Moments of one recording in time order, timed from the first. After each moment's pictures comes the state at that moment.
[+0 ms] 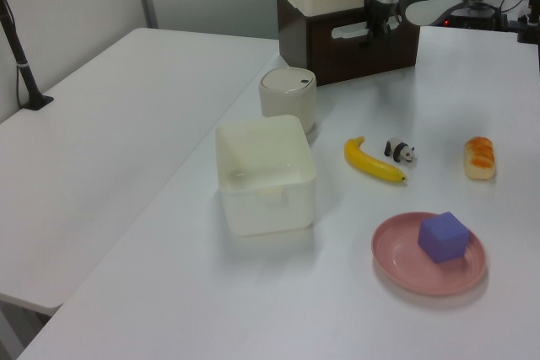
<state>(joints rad) -0.21 0.35 -0.14 -1.73 -0.52 2.53 -0.69</state>
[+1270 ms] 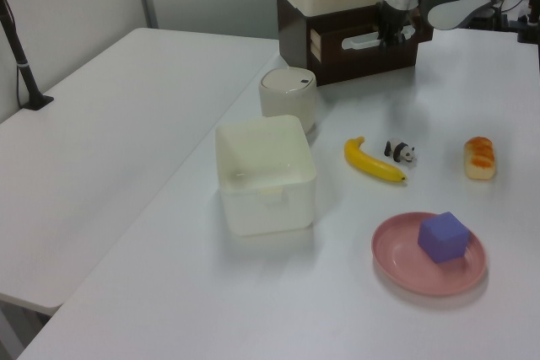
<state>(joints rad) -0.15 0.18 -0.14 -1.95 -0.52 2.52 -0.65</state>
